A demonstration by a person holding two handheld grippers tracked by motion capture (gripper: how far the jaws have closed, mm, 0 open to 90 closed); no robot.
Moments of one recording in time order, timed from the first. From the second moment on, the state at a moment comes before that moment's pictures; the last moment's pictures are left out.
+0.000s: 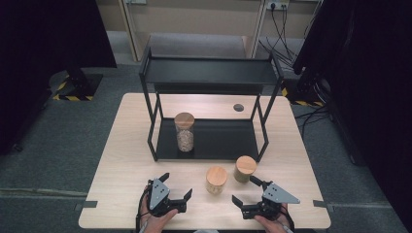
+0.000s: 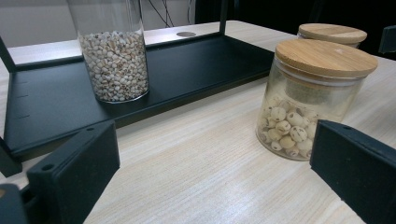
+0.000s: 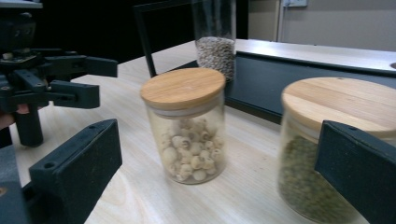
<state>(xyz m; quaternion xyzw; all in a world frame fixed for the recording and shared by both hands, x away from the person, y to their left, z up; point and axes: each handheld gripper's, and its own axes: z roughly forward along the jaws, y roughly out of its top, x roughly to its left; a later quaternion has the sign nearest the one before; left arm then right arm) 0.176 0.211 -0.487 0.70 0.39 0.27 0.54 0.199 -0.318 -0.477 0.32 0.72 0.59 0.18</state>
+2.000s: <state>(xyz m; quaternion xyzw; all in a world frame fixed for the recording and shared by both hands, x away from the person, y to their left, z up) 0.176 0.214 -0.488 0.69 0.39 0.27 0.54 0.236 -0.234 -0.460 0.30 0.77 0.52 0.20</state>
